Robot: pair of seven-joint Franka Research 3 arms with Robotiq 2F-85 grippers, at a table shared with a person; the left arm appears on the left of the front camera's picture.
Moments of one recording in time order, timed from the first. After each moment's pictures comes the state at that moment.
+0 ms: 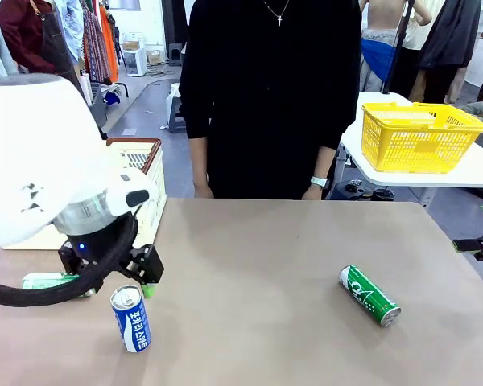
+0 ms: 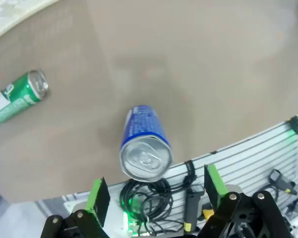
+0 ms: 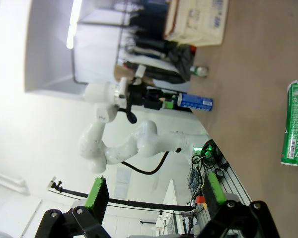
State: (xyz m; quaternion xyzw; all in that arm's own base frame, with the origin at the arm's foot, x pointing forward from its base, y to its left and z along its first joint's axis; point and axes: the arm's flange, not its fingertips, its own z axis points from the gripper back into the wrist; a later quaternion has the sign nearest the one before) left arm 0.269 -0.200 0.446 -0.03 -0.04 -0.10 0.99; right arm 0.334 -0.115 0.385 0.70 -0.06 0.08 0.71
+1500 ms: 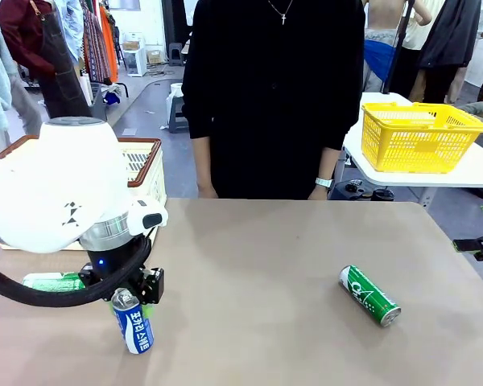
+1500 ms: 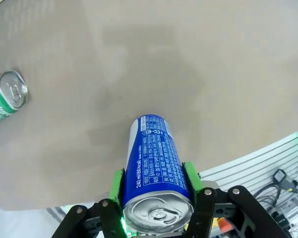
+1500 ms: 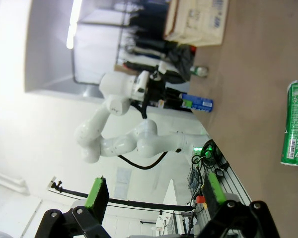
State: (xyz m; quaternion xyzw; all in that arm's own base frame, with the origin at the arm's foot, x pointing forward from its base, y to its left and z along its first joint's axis) left arm 0.298 -0.204 0.388 -0.03 0.02 -0.09 1.00; right arm 0.334 -0.115 0.385 0.70 -0.06 0.08 0.71
